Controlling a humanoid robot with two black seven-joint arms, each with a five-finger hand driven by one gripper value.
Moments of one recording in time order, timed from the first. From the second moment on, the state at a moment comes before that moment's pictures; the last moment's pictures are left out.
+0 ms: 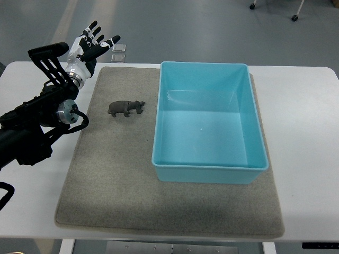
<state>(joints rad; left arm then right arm) -0.90 0.29 -0.49 -0.71 0.02 0.14 -0.44 0.04 0.00 -0.01 0.10 -0.06 0.19 0.08</state>
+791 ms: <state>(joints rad) -0.90 0.30 -0.49 -0.71 0.02 0.14 -0.44 0.04 0.00 -0.01 0.10 -0.06 0.19 0.08</state>
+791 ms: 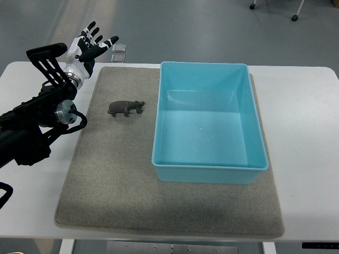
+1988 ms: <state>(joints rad) -0.91 0.34 -0.46 -0.71 0.13 0.04 -0.44 0.04 0.00 -0.01 0.10 -0.06 0.19 0.08</state>
